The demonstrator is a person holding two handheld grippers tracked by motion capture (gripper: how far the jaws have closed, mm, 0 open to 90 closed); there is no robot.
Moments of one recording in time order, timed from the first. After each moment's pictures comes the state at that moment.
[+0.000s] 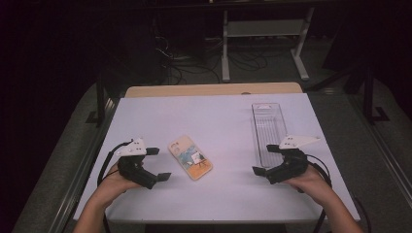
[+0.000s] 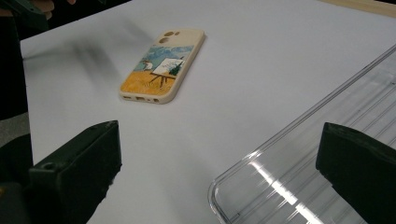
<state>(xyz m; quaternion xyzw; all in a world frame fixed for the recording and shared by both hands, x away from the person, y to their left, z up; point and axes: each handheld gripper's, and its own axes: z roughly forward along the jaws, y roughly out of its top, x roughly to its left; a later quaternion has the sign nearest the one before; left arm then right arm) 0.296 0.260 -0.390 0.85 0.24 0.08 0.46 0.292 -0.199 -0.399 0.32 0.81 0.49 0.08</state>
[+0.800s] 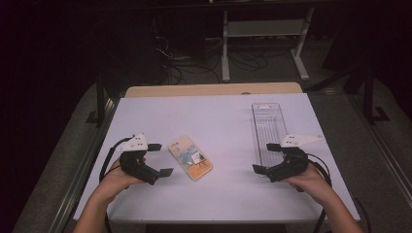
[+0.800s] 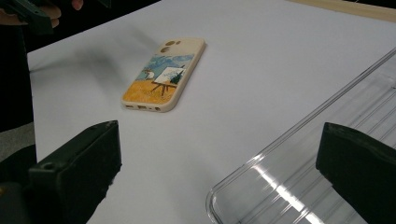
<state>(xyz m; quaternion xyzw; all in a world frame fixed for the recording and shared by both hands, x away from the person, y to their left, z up) 0.304 0.253 -0.381 0.85 0.24 0.07 0.47 0.294 -0.201 -0.399 0.33 0.80 0.50 0.07</state>
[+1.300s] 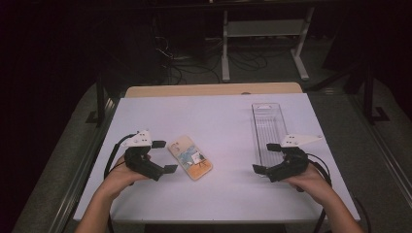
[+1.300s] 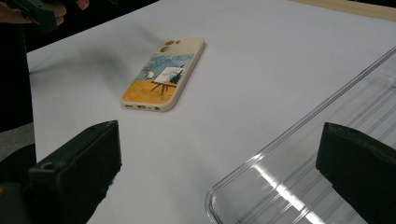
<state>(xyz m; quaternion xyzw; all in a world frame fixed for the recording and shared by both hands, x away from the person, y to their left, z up) 0.312 0.242 -0.379 0.84 0.24 0.06 0.48 0.294 -0.201 -0.400 0.33 0.80 0.50 0.07</state>
